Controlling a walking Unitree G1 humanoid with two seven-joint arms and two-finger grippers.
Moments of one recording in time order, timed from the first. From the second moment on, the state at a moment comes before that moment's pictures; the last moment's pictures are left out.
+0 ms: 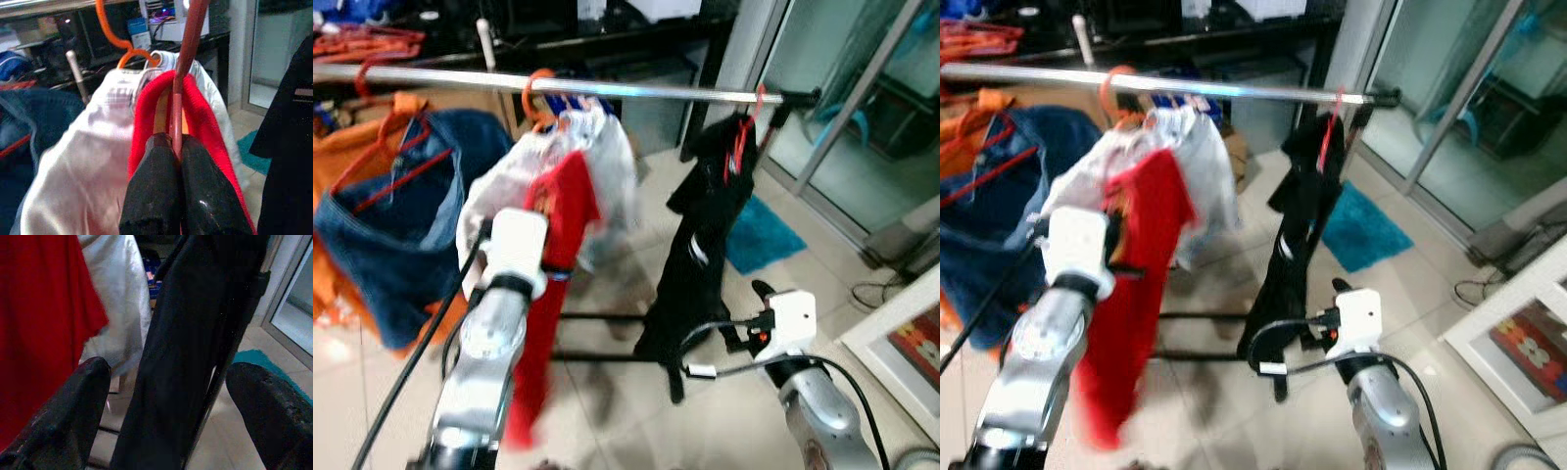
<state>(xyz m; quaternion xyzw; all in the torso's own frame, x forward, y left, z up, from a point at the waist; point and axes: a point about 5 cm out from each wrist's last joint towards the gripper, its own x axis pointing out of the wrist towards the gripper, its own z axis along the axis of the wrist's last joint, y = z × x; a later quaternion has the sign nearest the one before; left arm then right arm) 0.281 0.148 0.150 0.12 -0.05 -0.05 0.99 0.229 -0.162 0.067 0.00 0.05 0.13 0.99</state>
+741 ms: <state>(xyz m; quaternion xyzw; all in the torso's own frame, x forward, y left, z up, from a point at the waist) 0.297 0.129 0.166 0.10 -0.06 -0.09 0.99 0.225 -0.157 0.064 -0.01 0.04 0.12 0.99</state>
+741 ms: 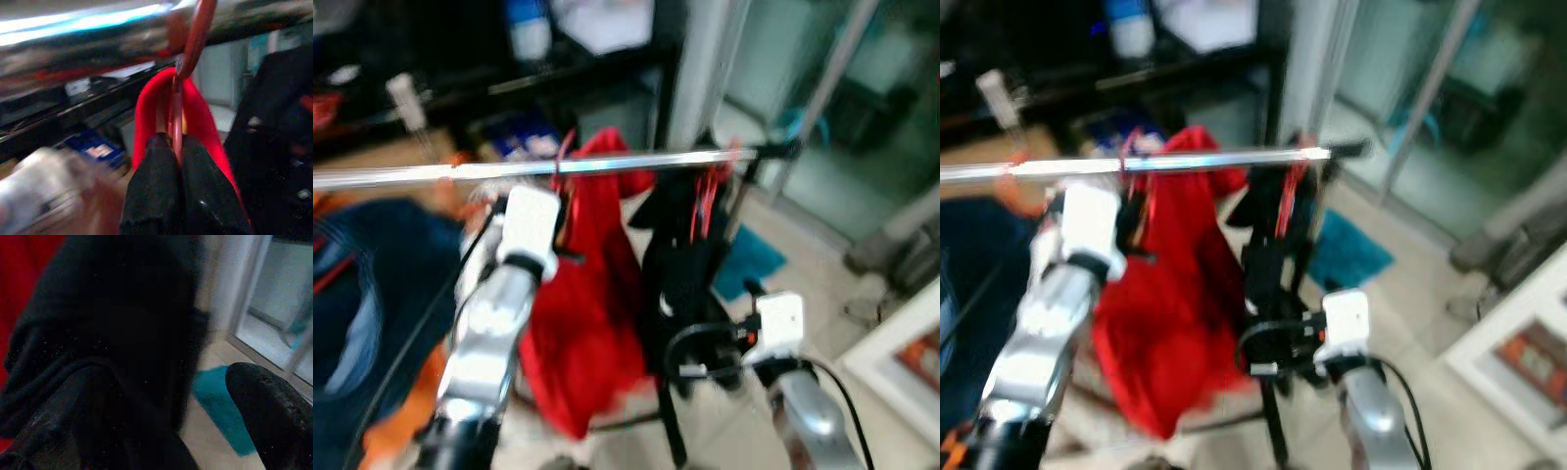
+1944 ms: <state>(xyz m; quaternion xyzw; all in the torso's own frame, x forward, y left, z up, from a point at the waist) 0.343 0.149 0.136 0.04 0.08 -0.10 0.99 0.212 -0.157 0.053 -0.01 0.07 0.13 0.99</state>
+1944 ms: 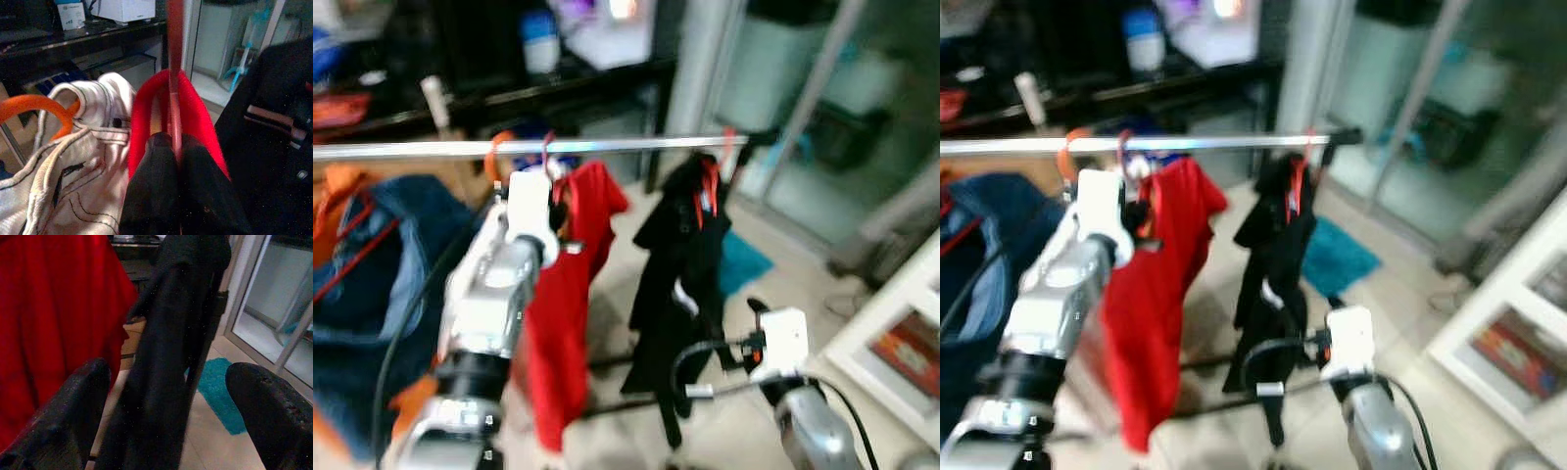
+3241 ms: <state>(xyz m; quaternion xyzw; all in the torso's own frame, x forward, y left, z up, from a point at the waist) 0.299 0.091 0.175 0.09 -0.09 -0.16 0.98 0.202 -0.144 0.106 0.06 0.01 0.27 0.96</state>
